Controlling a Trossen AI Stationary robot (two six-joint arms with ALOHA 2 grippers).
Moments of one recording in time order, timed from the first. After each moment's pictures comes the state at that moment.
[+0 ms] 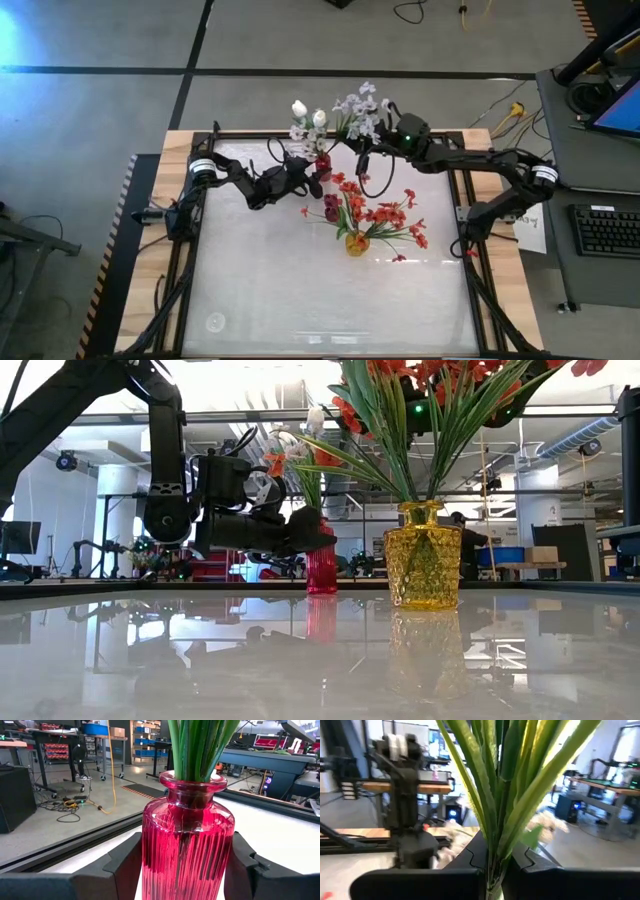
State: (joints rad) left arm 0.35 2.15 0.69 1.43 -0.30 -0.11; right arm -0.51 1.47 0.89 0.66 -0.32 -0.09
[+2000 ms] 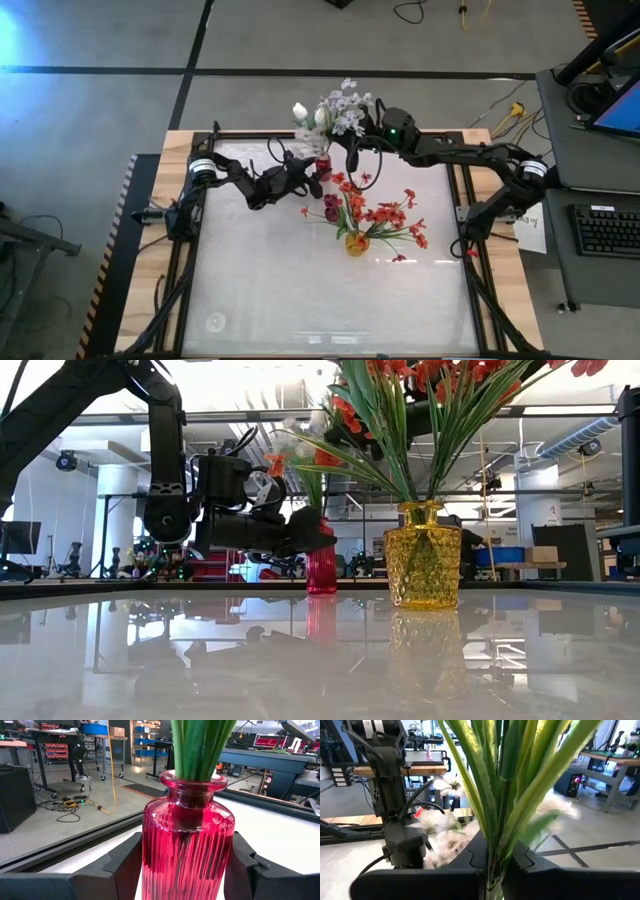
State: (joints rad) left arm 0.35 2.15 0.69 1.43 -0.30 -0.11; right arm -0.50 1.56 1.02 0.49 -0.29 -0.08
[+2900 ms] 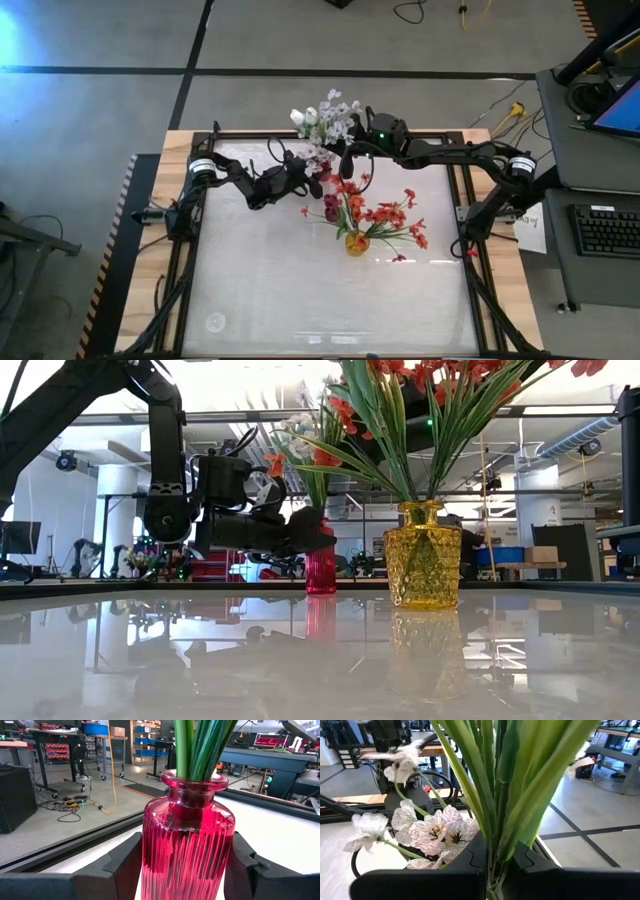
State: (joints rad) left arm 0.35 2.15 0.69 1.42 -0.30 -0.11; right arm -0.48 1.65 1.03 0.47 -0.31 -0.08
